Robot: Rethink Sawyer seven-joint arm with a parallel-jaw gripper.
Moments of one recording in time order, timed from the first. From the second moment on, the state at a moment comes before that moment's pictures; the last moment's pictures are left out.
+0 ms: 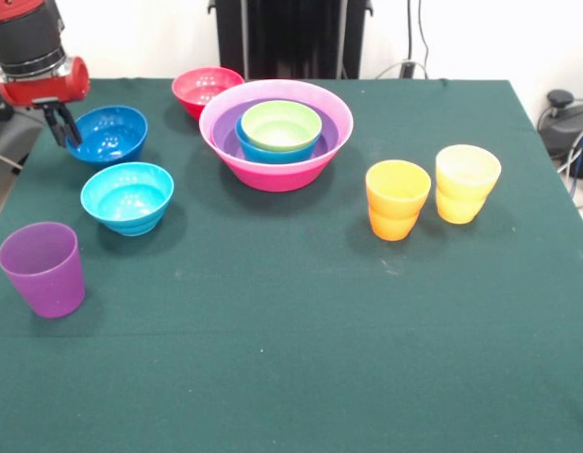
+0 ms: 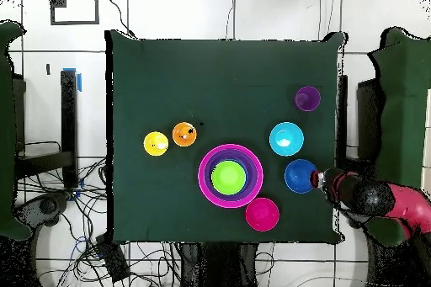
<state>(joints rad) -1.40 -0.40 0.77 1.70 -0.88 0.76 1.57</state>
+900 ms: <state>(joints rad) -1.40 -0.41 0.78 1.70 -0.88 0.76 1.56</state>
